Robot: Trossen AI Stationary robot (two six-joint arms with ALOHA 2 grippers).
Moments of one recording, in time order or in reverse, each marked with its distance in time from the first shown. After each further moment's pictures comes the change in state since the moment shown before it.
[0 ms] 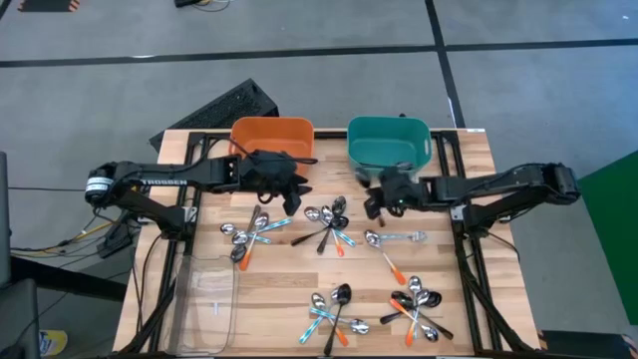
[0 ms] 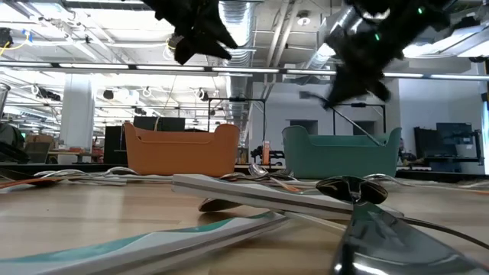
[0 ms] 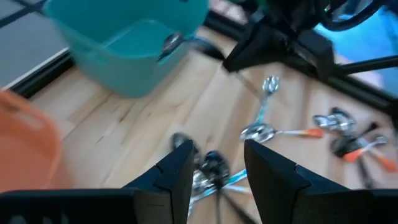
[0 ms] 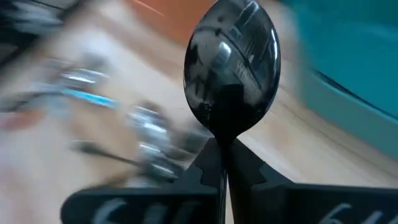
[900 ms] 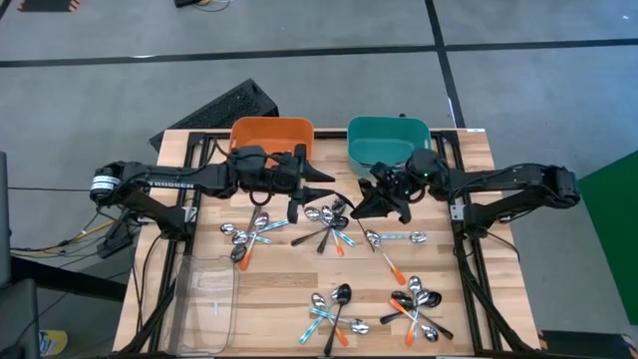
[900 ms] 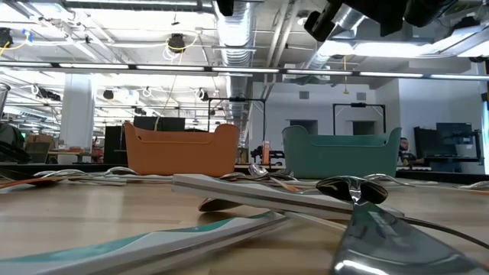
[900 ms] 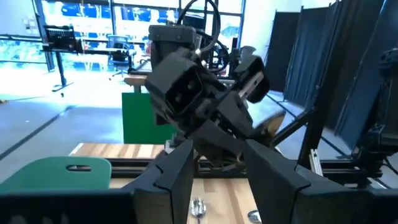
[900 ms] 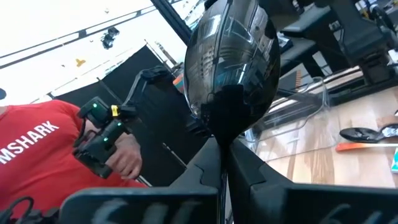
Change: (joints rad) left arm -0.038 0.045 0.000 0.609 0.253 0.295; right arm -0.144 0.010 0.001 0.813 -1.129 0.037
